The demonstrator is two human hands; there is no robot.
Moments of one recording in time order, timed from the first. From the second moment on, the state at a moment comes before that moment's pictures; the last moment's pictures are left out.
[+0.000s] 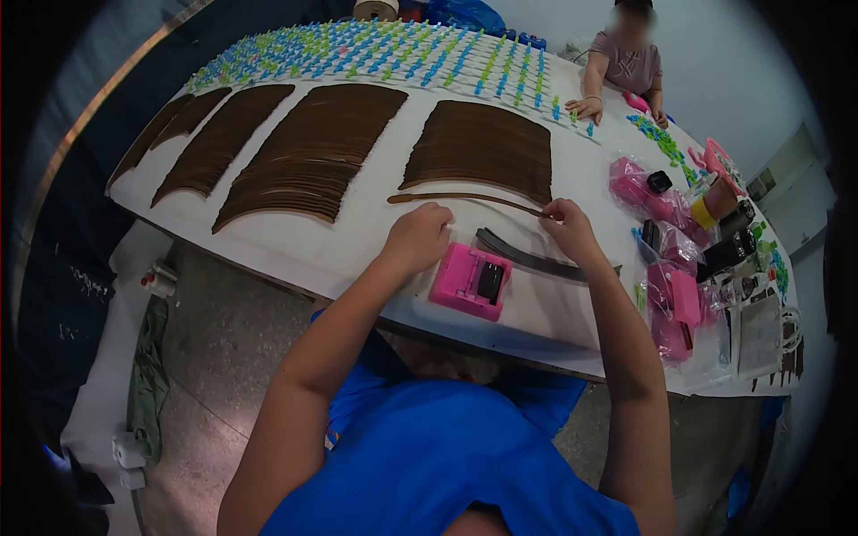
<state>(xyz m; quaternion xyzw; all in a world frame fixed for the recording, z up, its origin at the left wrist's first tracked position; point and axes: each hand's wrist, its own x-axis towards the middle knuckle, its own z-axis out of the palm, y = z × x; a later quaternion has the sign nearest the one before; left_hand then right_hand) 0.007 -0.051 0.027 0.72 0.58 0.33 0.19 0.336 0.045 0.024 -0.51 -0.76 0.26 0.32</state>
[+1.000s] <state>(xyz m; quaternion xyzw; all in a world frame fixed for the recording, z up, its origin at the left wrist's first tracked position) 0.012 -0.002 0.020 0.84 0.49 0.24 0.02 0.303 -0.006 0.033 -0.61 -0.78 0.06 0.14</state>
